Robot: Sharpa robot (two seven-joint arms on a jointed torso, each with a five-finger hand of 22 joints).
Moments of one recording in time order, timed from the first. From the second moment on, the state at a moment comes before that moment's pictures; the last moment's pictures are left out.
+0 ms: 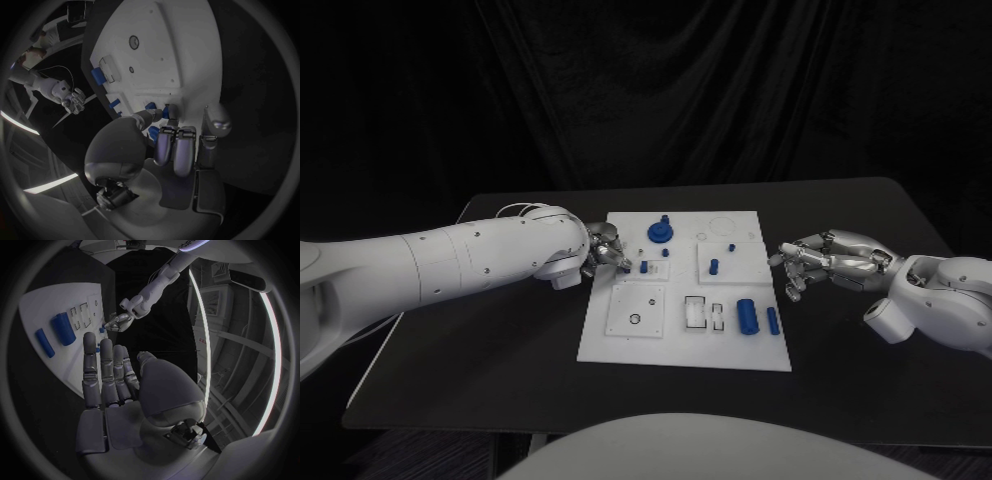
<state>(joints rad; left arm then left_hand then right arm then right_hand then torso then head) 1.18 -0.69 -0.21 1.22 -0.97 0.02 -0.30 1.06 0.02 0.57 0.06 0.48 0.95 0.08 0.17 1.24 1.47 0.00 1.49 1.31 1.47 -0.05 1.57 1.31 0.09 1.30 0.06 1.04 1.31 1.22 -0.99 -0.25 1.46 -0.31 0.22 0.23 1.30 0.17 0.03 0.29 0.45 0.78 0.17 0.35 0.20 0.69 0.11 1.10 0.47 0.86 0.06 1.03 0.60 0.16 1.02 0.17 0.36 1.22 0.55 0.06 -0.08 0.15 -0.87</state>
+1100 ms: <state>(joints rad) 1.20 -0.75 -0.21 1.29 -0.97 -0.05 -0.27 1.11 0.01 0.57 0.05 0.48 0.95 0.09 0.18 1.26 1.47 0.00 1.48 1.31 1.47 -0.05 1.57 1.31 0.11 1.30 0.07 1.05 1.31 1.22 -0.98 -0.25 1.45 -0.31 0.23 0.22 1.30 0.17 0.03 0.29 0.44 0.78 0.17 0.36 0.20 0.69 0.11 1.10 0.47 0.86 0.06 1.03 0.60 0.16 1.01 0.17 0.36 1.22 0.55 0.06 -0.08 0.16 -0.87</state>
